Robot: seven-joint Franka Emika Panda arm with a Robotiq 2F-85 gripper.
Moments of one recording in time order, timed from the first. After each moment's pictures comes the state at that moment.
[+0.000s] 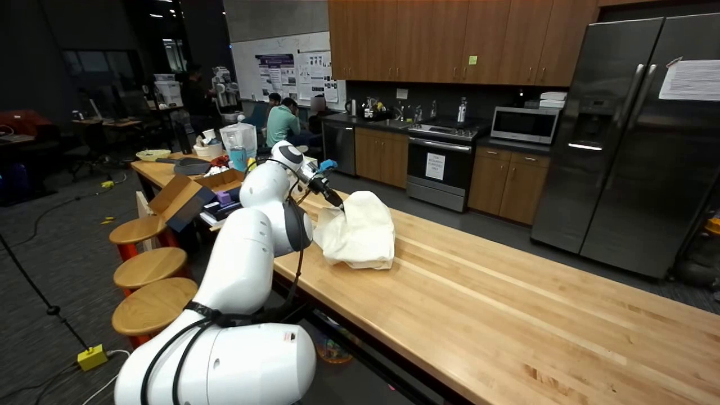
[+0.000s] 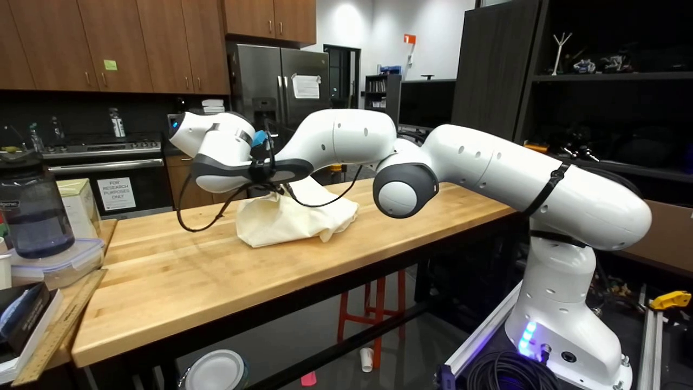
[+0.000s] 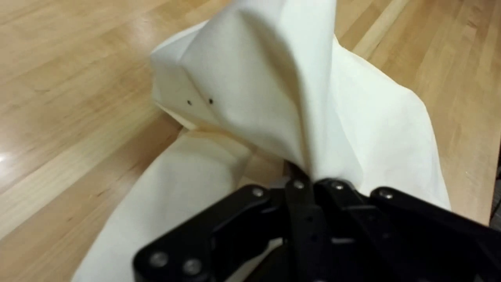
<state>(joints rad) 0.65 1.23 -0.20 -0.37 -0.64 1.29 -1.70</state>
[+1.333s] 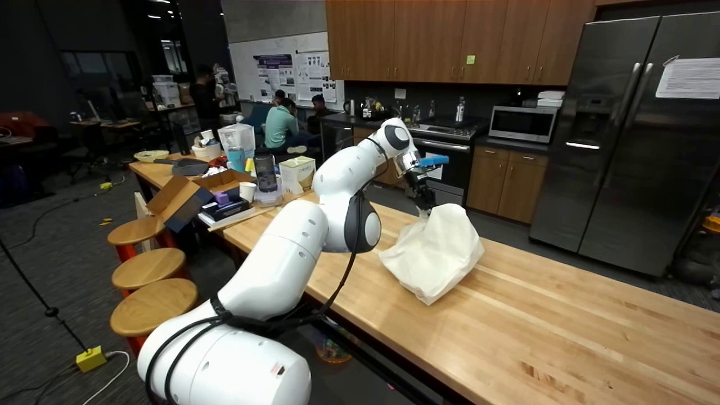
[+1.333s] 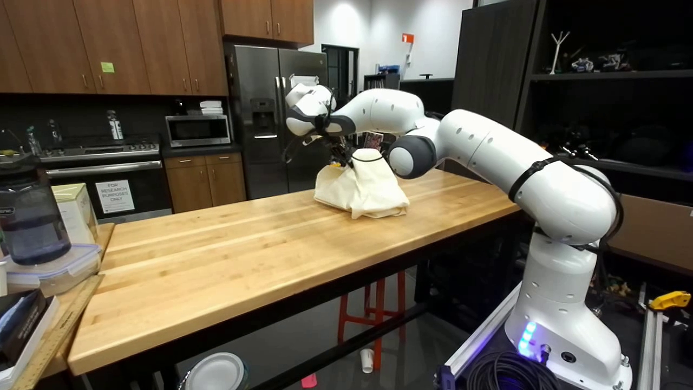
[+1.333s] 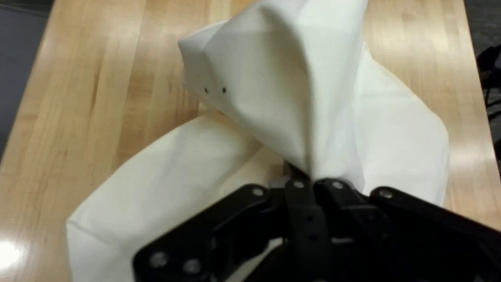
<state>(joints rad) 0.16 1.13 -0.21 -0.38 -0.42 1.24 -1.53</state>
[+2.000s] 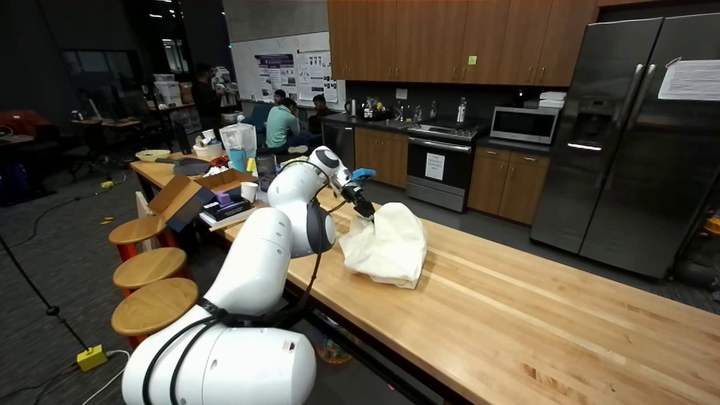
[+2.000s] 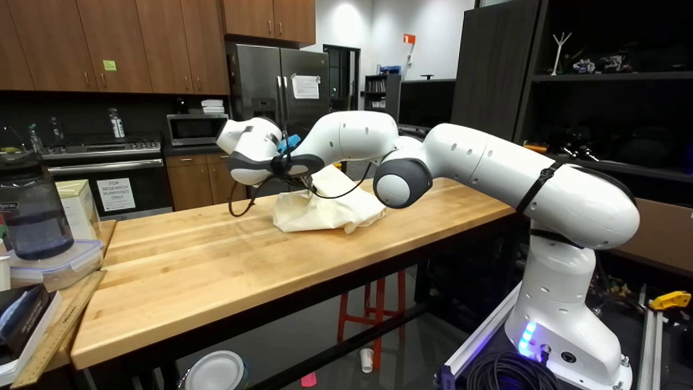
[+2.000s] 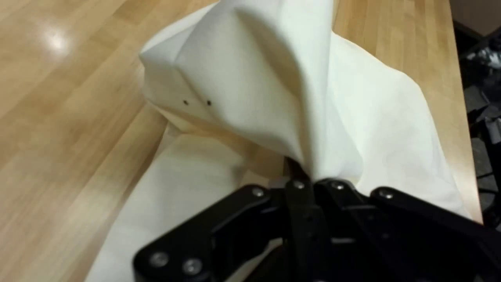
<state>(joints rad) 0.49 1.23 -0.21 -0.41 -0.60 1.21 -1.58</state>
